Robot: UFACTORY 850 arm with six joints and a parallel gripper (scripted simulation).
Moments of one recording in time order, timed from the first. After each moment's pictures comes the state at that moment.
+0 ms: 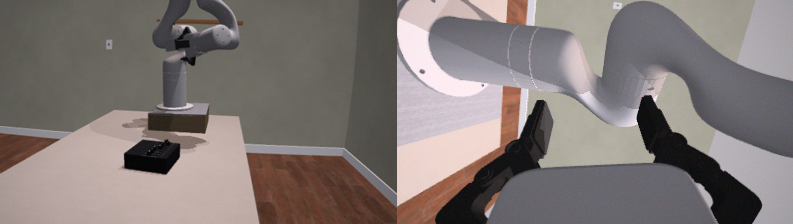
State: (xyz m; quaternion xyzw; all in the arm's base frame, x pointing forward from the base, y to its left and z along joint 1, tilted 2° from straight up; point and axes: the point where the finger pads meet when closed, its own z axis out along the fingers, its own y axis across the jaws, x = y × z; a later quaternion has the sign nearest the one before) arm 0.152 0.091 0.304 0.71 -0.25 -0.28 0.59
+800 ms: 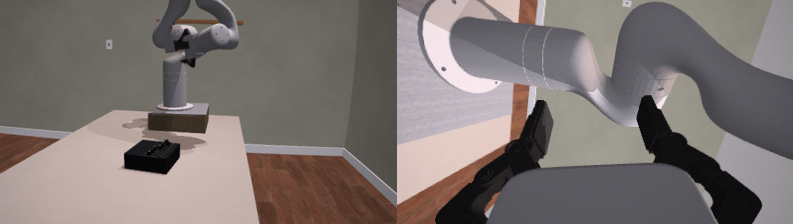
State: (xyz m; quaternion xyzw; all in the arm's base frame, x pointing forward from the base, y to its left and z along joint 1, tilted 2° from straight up) arm 0.158 0.093 0.294 0.73 -0.27 -0.28 0.57
